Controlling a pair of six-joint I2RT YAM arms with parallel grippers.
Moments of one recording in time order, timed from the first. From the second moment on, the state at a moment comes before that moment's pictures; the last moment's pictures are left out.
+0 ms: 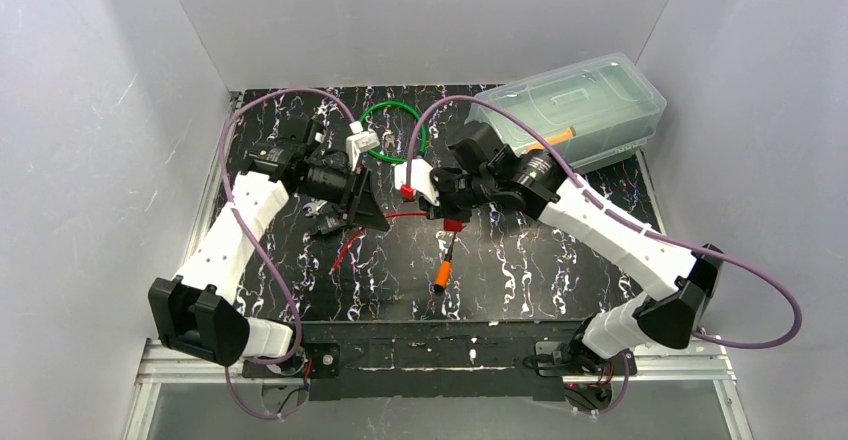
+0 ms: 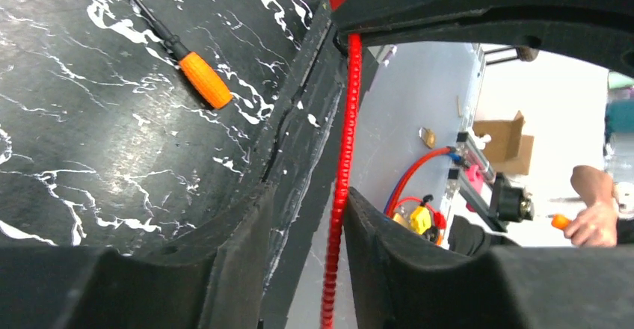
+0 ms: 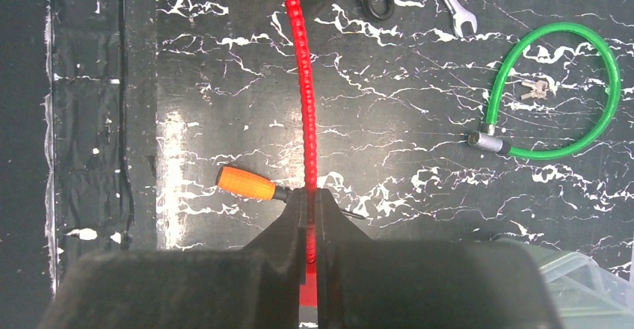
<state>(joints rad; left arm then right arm) -0.28 1.35 1.32 -1.12 1.03 0.19 0.94 1.45 1.55 -0.88 -0.38 -0.65</state>
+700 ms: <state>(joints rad) -0.31 1.09 1.33 -1.16 1.00 0.39 0.75 1.35 1.44 -0.79 -0.60 -0.58</state>
